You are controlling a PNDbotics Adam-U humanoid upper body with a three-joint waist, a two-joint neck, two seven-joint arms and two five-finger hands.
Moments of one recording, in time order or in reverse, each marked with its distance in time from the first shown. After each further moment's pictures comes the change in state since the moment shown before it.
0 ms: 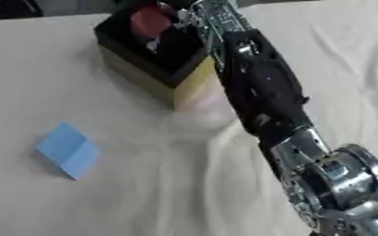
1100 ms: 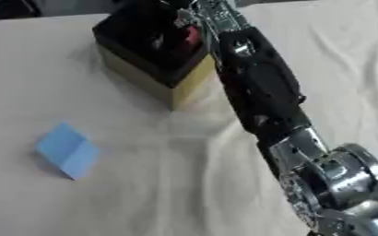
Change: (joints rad) left arm 0.000 0.000 0.000 0.000 0.000 0.012 -0.011; right arm -0.001 -0.002 -0.001 -0.029 0.025 0.021 -0.051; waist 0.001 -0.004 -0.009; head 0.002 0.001
